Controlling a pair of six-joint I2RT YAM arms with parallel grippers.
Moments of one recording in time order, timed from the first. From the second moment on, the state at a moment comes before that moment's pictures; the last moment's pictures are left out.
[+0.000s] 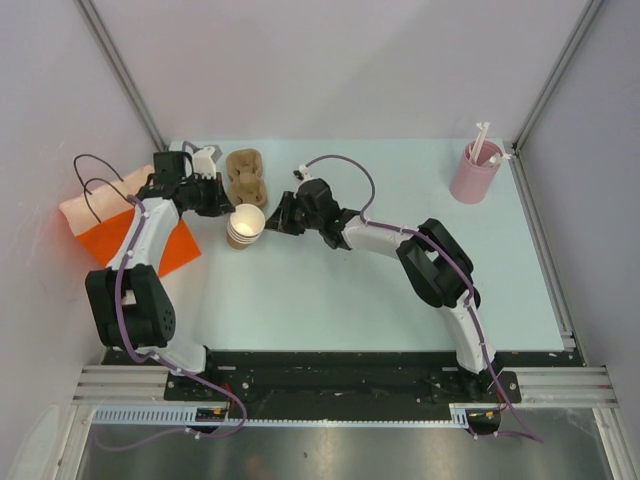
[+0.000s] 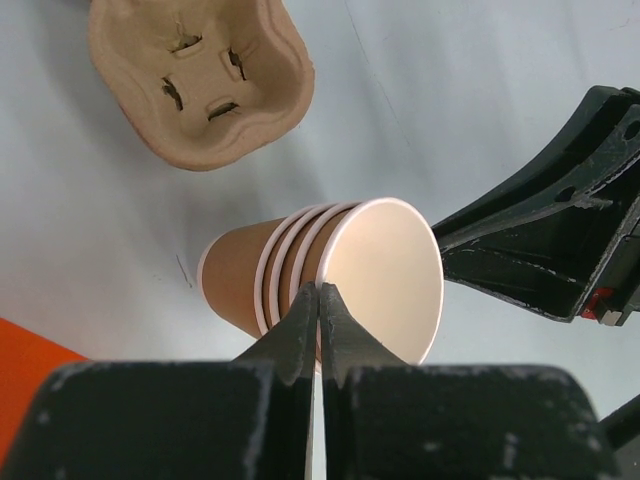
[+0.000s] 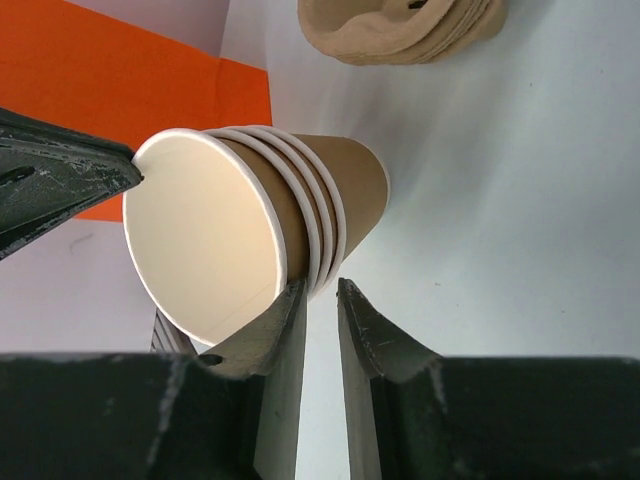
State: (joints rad) left arm 0.10 1.56 1.27 -0.57 0.53 0.10; right arm 0.80 2.20 1.60 0.21 -0.24 0.89
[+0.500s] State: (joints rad) left arm 0.20 1.56 1.30 -0.58 0.53 0.08; right arm 0.82 2.20 1.70 0.16 -0.24 0.85
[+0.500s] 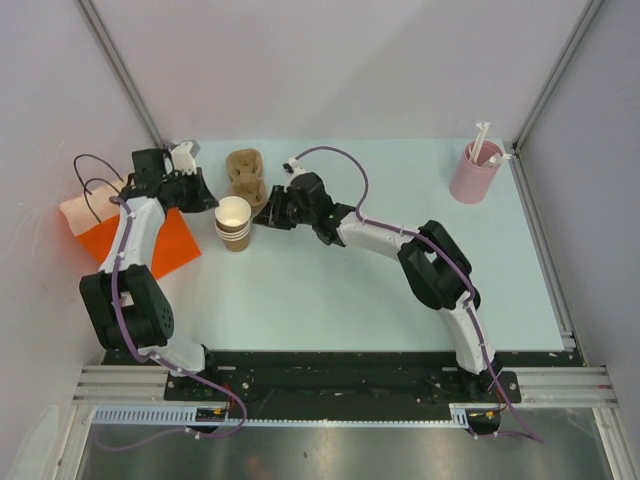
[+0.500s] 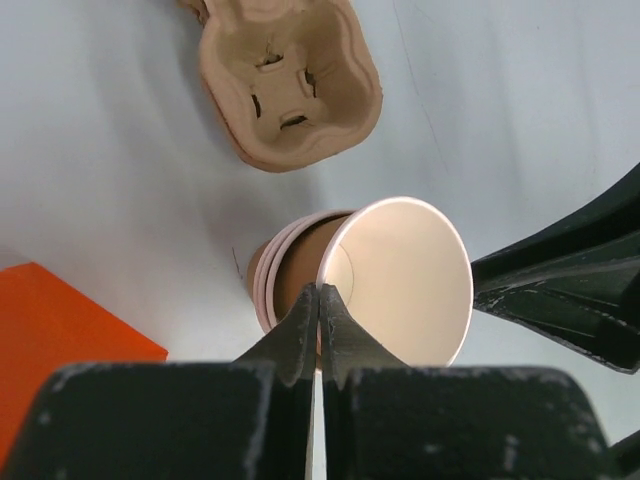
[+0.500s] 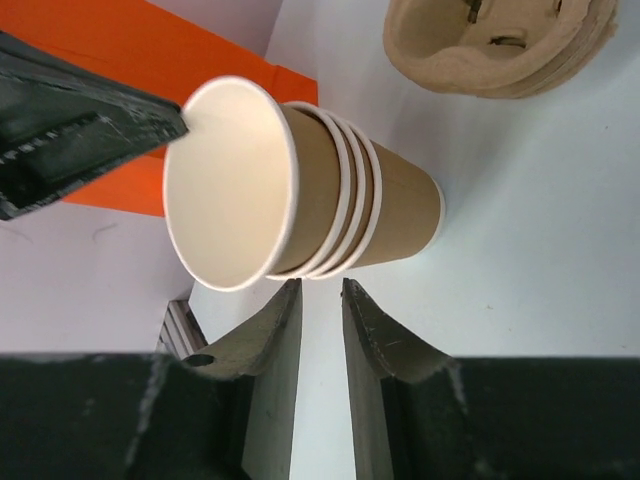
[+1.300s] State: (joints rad) left arm 0.12 1.37 1.44 -0.59 0.47 0.10; right arm 0.82 1.99 1.83 -0.04 -0.09 0.58
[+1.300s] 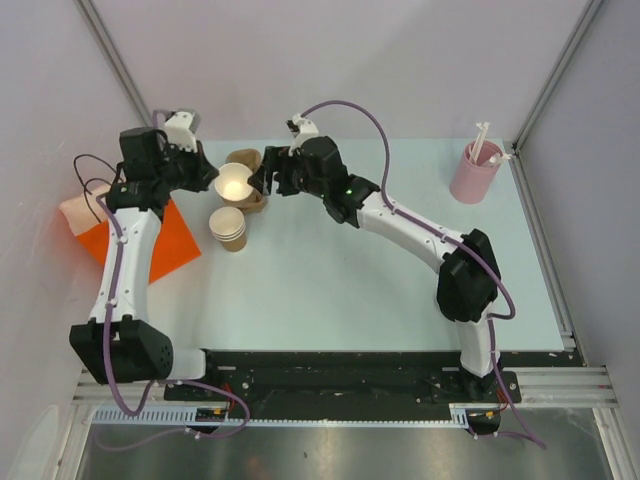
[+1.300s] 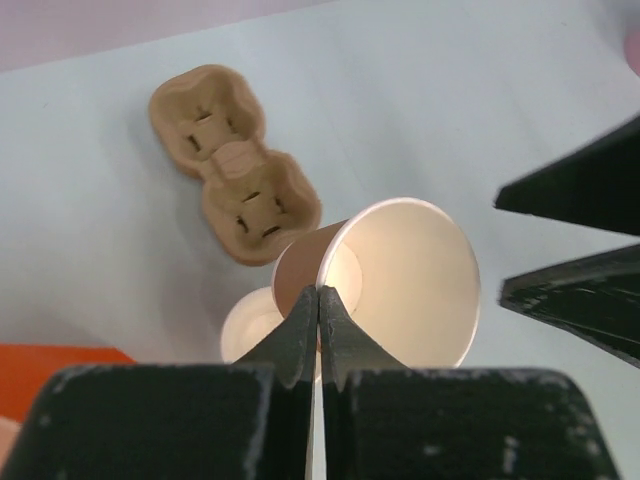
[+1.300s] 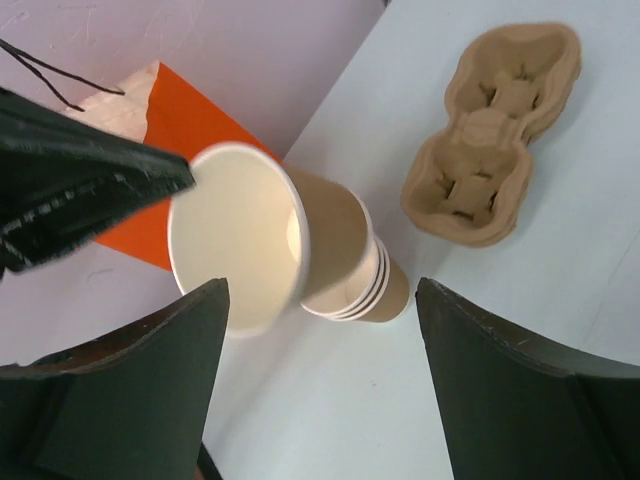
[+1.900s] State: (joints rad) left arm -0.05 1.33 1.44 -0.59 0.47 0.13; right arm 0.83 2.01 1.96 -0.28 0.02 0.40
